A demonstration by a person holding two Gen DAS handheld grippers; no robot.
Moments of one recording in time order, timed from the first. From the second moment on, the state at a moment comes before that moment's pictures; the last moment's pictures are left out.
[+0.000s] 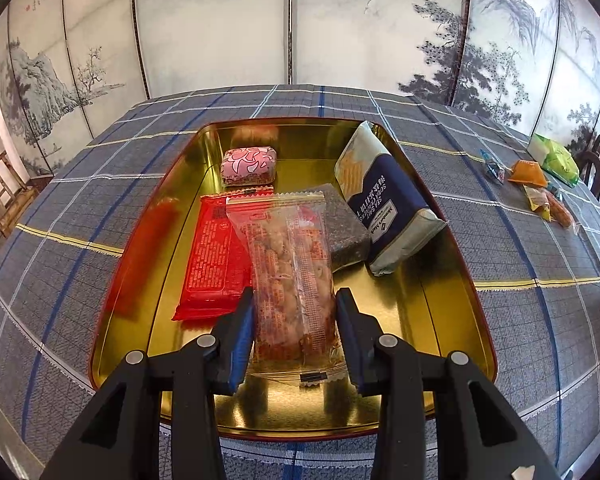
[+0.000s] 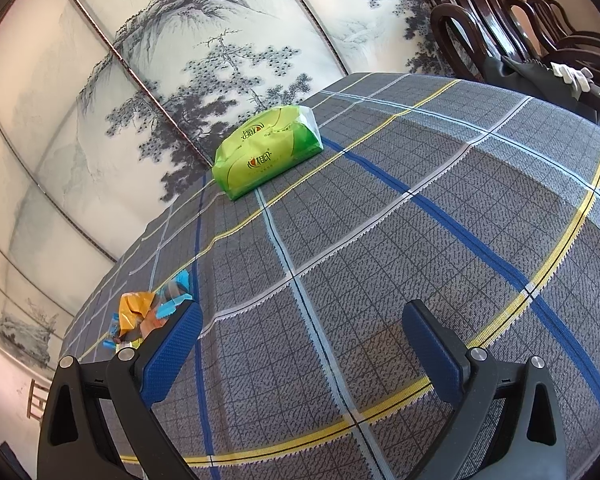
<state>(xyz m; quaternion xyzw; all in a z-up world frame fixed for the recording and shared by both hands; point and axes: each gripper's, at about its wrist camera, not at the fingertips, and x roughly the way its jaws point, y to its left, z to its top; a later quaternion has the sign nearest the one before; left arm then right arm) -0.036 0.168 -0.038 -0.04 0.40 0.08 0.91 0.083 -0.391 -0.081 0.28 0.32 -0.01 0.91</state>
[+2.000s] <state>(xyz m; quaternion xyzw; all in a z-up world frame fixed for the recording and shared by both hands) -0.220 0.164 -0.025 -0.08 0.29 0.05 0.95 0.150 -0.102 0.017 -0.08 0.33 0.03 0.94</state>
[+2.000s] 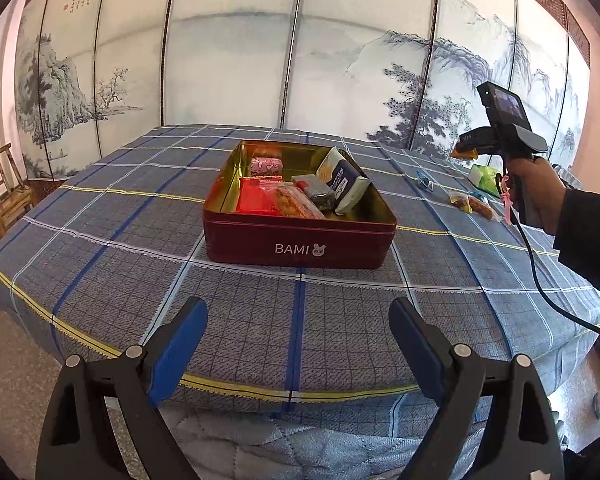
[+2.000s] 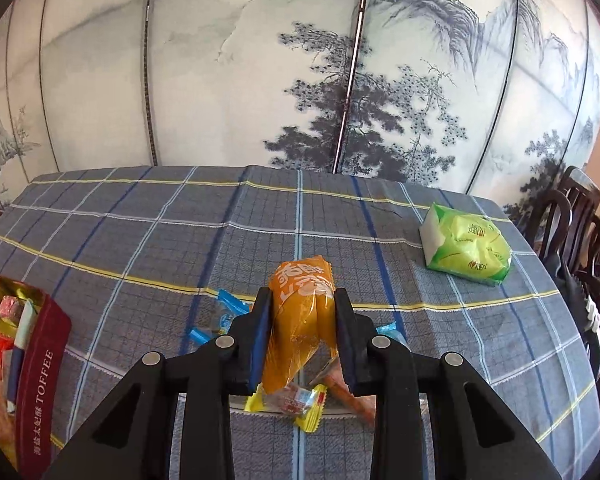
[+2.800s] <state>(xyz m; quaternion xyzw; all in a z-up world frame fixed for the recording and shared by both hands) -0.223 0.176 -0.039 -0.10 0.31 0.05 0.94 0.083 0.040 0.035 -0.10 0.31 0.17 0.93</state>
